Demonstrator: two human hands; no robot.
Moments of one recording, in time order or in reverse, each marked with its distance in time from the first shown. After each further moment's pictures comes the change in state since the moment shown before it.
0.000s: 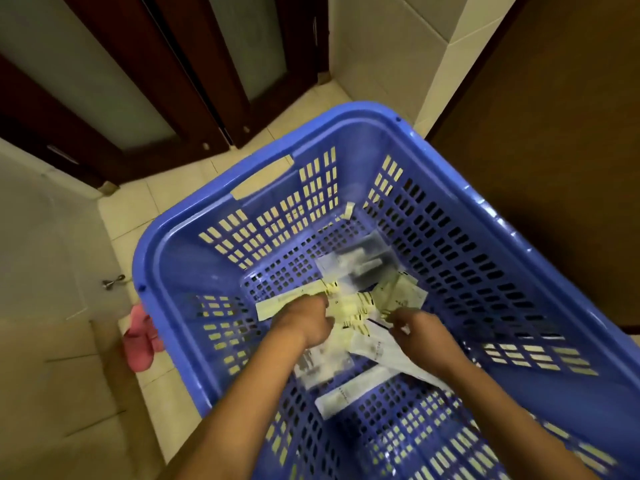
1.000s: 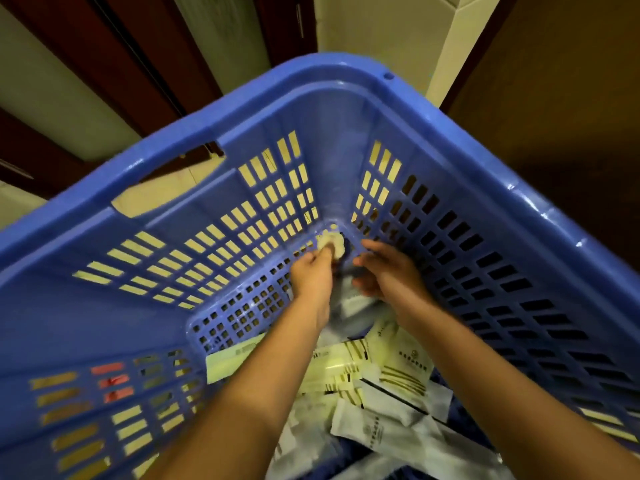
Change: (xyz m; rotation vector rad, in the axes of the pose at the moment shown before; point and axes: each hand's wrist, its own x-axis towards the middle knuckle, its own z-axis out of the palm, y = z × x) left_hand 0.180 0.053 0.000 -1.494 0.544 -0.217; right_hand 0.181 0.001 -0.009 1.118 0.195 0.088
